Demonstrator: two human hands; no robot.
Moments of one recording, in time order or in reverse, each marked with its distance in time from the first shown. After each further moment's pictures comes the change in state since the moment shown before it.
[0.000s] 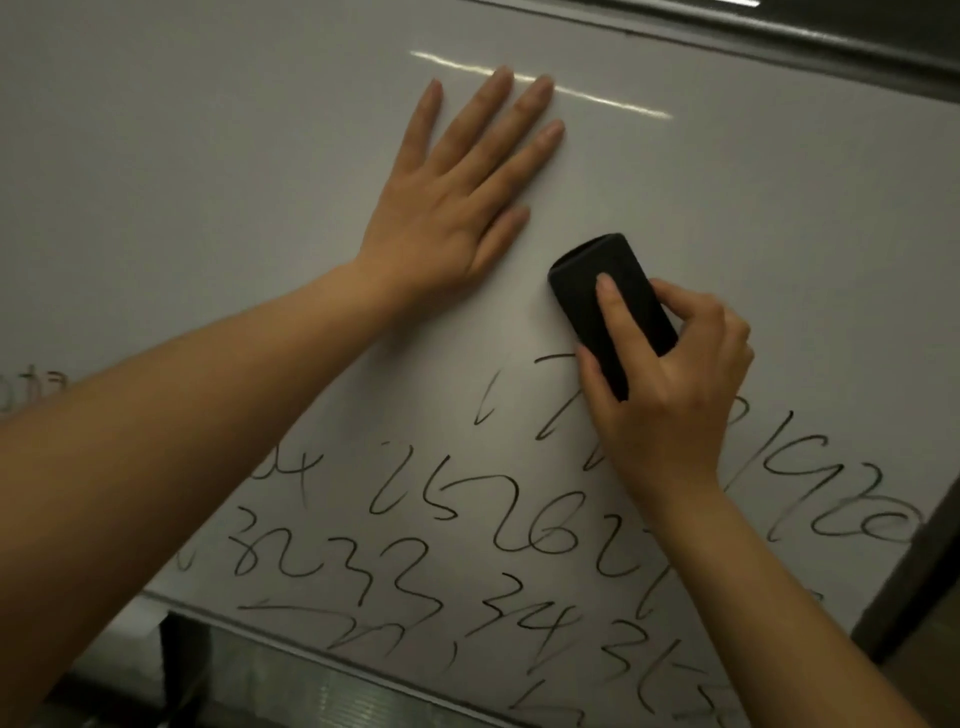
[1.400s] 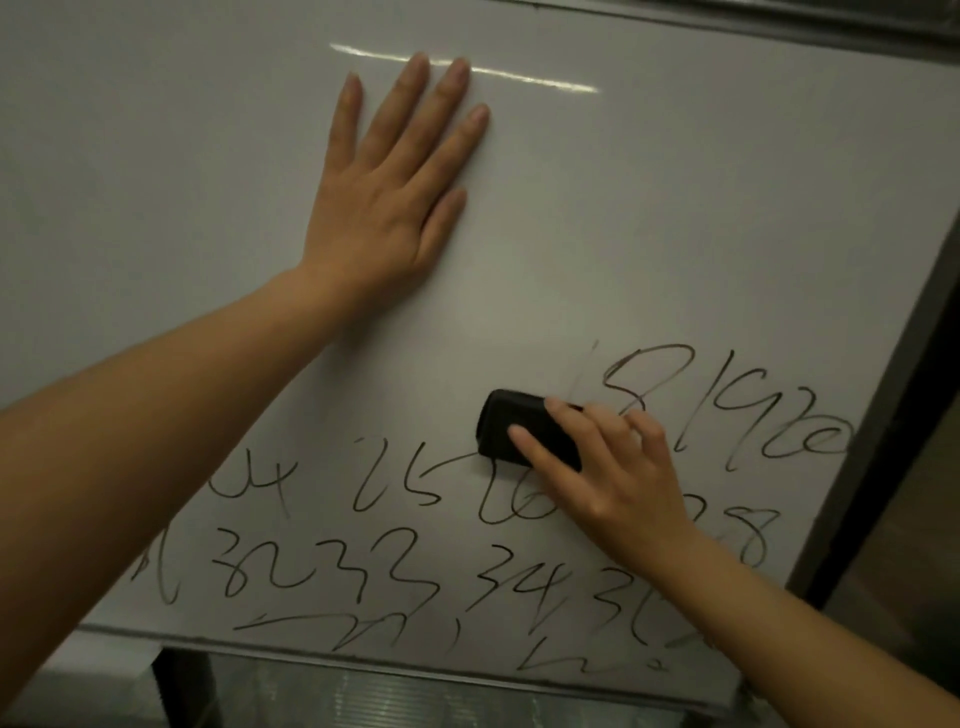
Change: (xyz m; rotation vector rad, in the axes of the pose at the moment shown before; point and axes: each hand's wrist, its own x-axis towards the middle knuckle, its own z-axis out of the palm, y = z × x) left_hand -0.002 0.001 0.018 -0.053 0.030 0.002; right_hand -0.090 0.018 -0.009 -0.166 -0.161 -0.469
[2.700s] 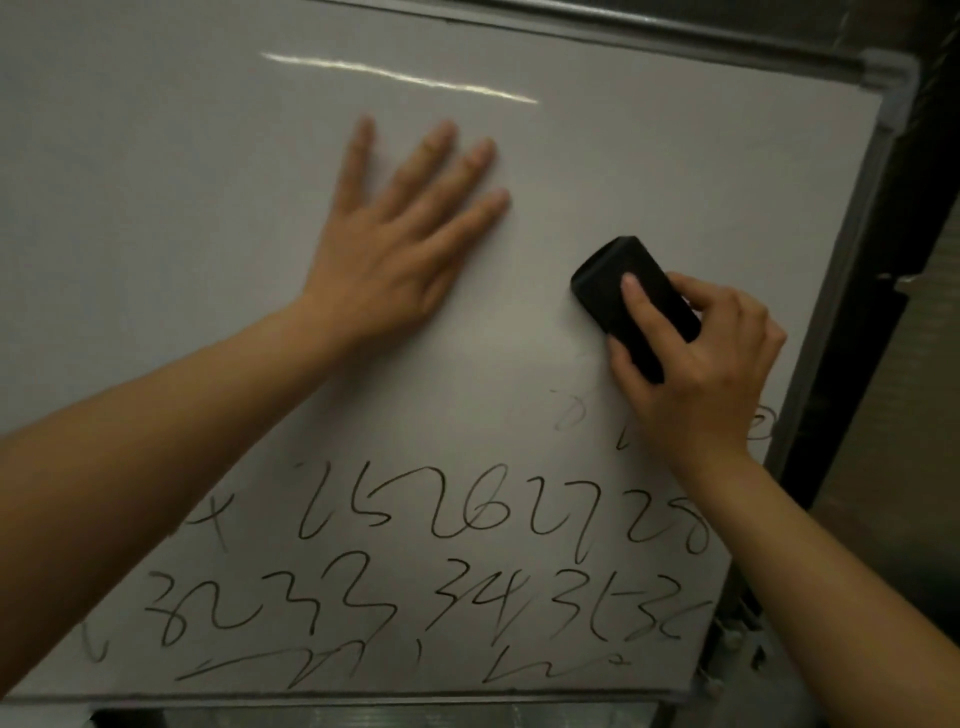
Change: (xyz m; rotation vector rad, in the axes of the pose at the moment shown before) left_hand 0.013 0.040 0.009 -0.050 0.051 0.145; right_hand 0.024 0.091 -0.019 -0.089 0.089 0.551
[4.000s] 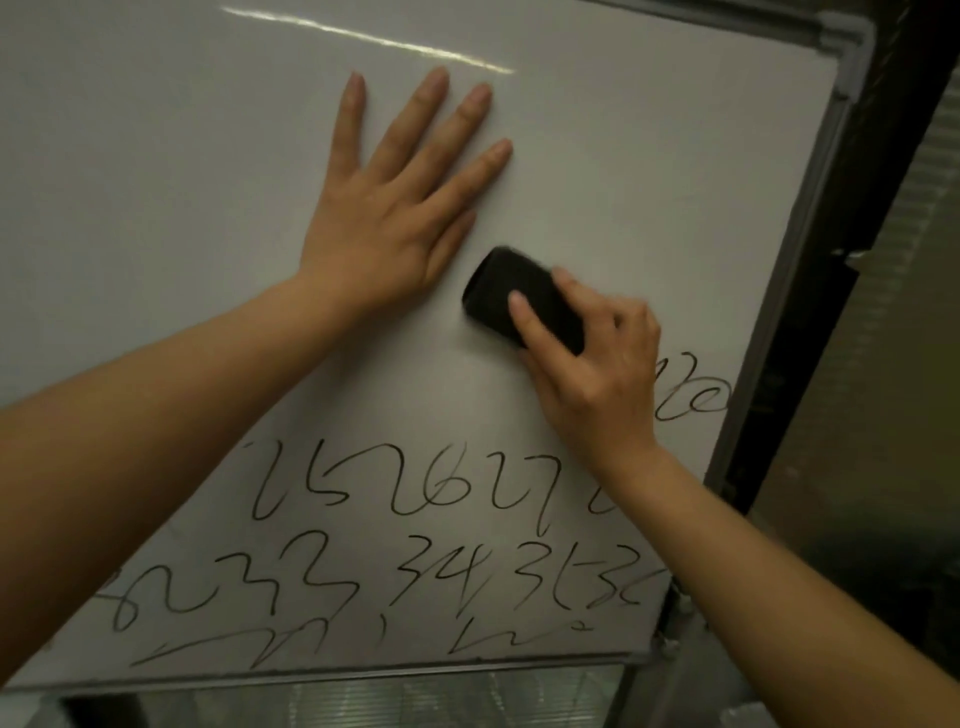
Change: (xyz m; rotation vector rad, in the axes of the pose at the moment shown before) left_hand 0.019 0.028 0.002 0.036 0.017 -0.024; right_hand -0.017 -0.027 0.001 0.120 0.036 -0.219
